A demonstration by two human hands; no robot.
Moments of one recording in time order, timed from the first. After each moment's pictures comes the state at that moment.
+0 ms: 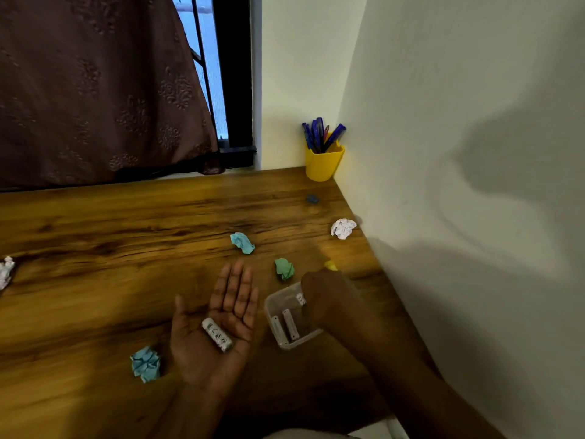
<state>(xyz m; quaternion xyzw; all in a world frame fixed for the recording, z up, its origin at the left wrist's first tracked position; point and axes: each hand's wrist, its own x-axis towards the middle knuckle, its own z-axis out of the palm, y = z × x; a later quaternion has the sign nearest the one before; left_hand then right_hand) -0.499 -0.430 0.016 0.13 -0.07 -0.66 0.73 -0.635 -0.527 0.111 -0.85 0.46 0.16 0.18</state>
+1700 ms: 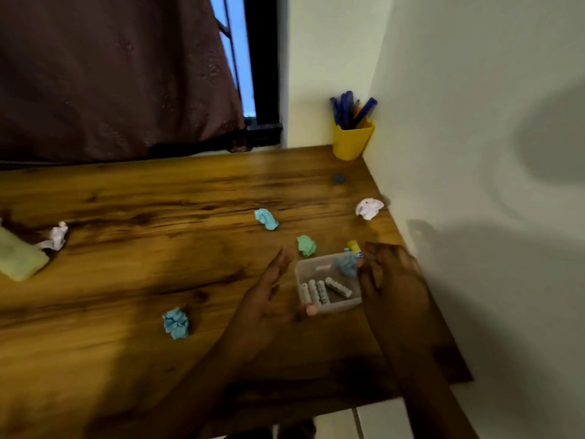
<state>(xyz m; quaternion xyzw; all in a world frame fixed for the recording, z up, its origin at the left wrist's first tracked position) -0.521 -0.428 0.035 0.61 -0.45 -0.46 0.47 -0.690 -0.500 0.071 -0.73 0.62 -0.22 0.17</state>
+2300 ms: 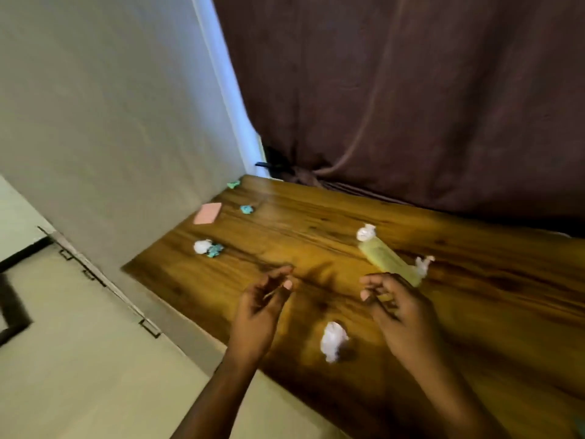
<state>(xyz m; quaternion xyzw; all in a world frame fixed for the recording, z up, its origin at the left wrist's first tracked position) -0.155 -0.095 0.109 0.73 -0.18 -0.10 0.65 -0.260 -0.271 0.089 -0.83 0.18 -0.26 0.46</state>
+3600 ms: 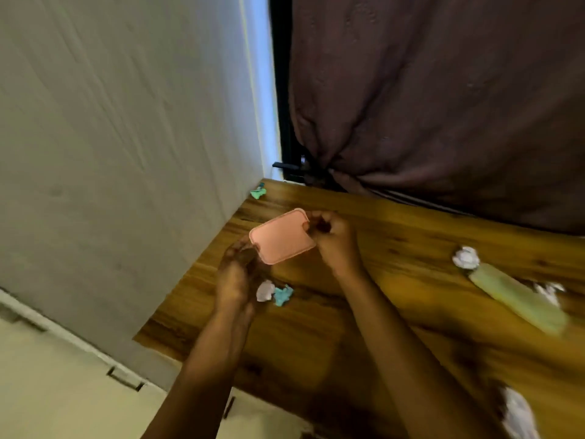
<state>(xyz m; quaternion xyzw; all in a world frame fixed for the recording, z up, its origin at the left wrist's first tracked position) 0.193 0.012 0.105 0.57 0.06 -0.22 0.79 0.150 -0.135 0.096 -0.75 0.25 -0.30 0.53</state>
